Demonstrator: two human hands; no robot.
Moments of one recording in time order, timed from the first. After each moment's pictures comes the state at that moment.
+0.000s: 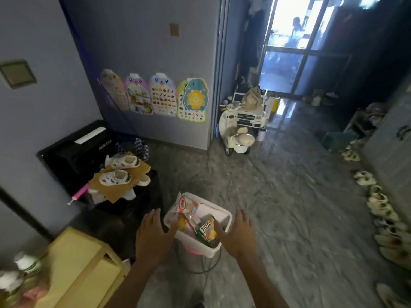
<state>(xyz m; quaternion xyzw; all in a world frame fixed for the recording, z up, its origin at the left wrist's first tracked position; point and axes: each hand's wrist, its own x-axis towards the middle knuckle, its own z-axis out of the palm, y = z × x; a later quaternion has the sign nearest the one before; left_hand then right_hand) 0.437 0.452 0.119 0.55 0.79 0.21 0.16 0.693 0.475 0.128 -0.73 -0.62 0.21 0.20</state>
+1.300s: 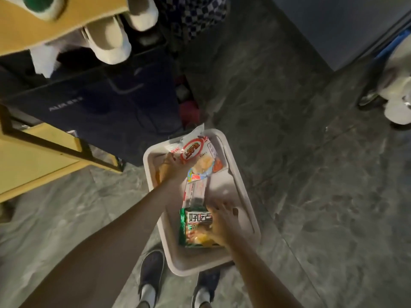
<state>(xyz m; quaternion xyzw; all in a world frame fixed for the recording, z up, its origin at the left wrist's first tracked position) 0.462 0.813 -0.344 -0.01 0.87 0.36 0.34 0.691 0.852 -0.340 -0.30 -0.88 0.29 -0.24</state>
